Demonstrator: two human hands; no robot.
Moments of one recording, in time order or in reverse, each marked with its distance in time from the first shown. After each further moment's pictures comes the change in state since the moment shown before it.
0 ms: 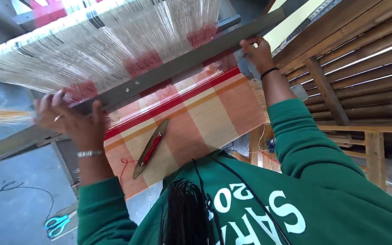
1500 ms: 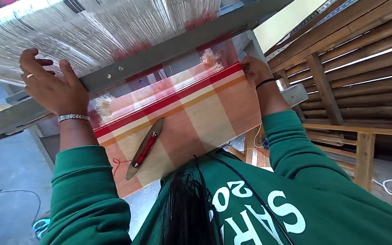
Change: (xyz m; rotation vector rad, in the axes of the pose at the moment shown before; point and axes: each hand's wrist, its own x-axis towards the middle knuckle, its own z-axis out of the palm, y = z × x) left_hand 0.085 0.003 0.053 0.019 -0.141 -0.217; right_hand -0.023 0.035 0.019 0.272 -0.018 0.548
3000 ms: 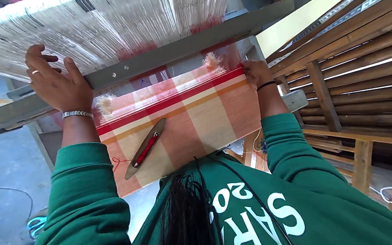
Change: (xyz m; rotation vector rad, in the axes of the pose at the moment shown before) left_hand -0.001 -0.001 0.003 -0.009 0.035 0.011; right_hand 0.010 -0.004 0.004 -0.065 -0.025 -0.119
